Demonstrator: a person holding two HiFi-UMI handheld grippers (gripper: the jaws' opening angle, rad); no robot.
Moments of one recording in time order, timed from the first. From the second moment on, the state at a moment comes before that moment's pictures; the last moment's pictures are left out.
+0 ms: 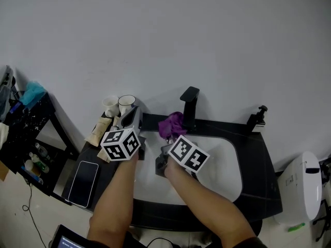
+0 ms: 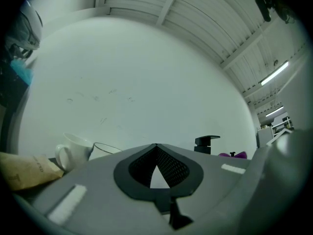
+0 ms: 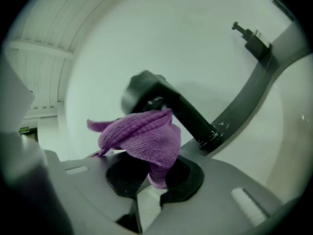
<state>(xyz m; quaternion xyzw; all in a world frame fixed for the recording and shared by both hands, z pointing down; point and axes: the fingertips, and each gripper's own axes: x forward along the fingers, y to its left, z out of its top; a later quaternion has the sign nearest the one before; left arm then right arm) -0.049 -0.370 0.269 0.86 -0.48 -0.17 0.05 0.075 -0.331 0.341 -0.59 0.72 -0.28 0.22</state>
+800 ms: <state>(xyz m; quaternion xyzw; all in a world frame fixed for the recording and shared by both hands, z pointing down) 0.018 -0.340 0.289 0.90 -0.42 -0.10 0.03 0.189 -0.259 0.269 -0.59 0.77 0.25 -0.03</state>
